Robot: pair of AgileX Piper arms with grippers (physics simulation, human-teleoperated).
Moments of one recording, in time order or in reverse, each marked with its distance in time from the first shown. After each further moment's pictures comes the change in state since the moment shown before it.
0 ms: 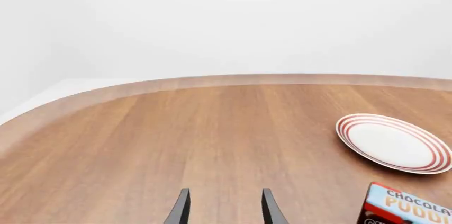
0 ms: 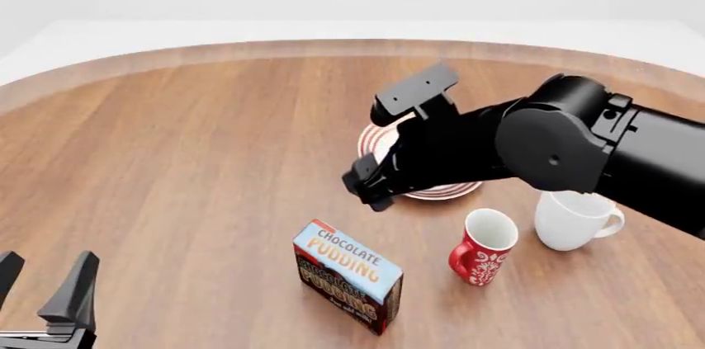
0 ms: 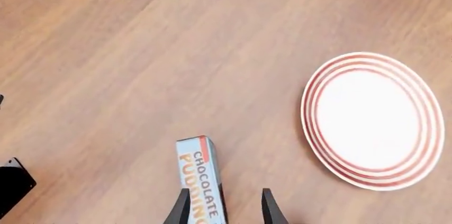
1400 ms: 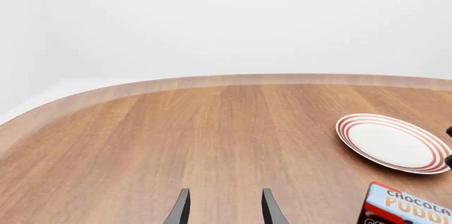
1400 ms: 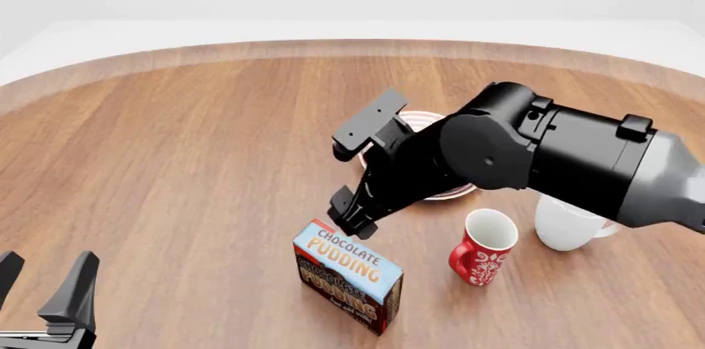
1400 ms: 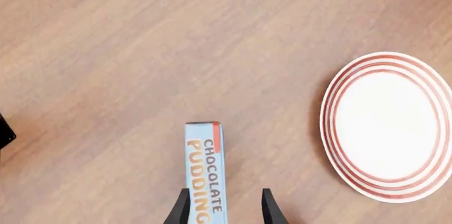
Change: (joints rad) left arm 0.000 0.000 0.000 0.000 0.000; right arm 0.054 0.120 -0.069 0.111 -0.136
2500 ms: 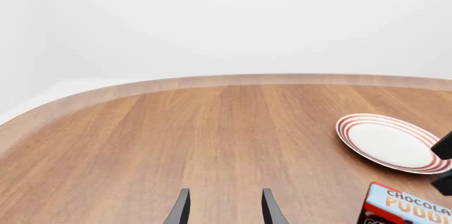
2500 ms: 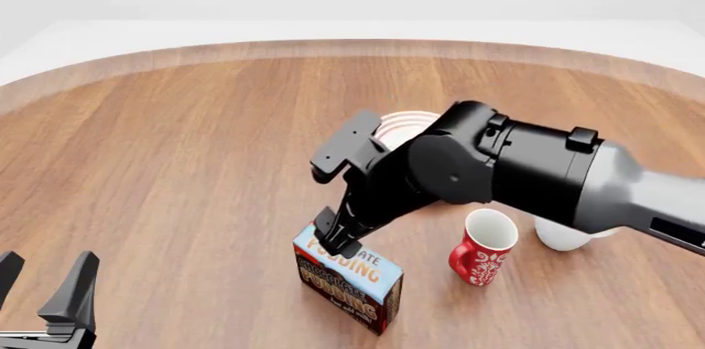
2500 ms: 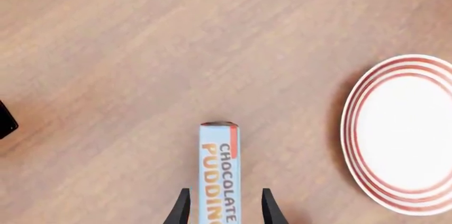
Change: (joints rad) left arm 0.000 0.000 0.000 0.000 0.000; right arm 0.046 0.063 -0.002 -0.007 -0.001
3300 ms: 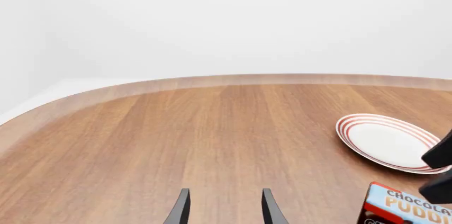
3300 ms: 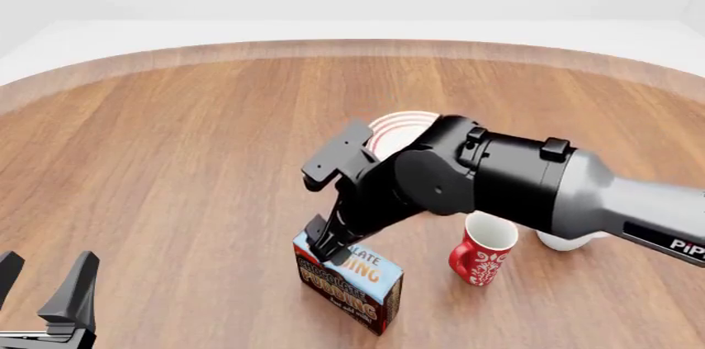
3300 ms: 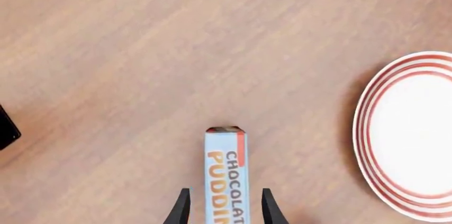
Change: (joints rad) left arm 0.000 0.000 0.000 0.000 0.000; right arm 0.017 0.035 0.016 -0.048 0.044
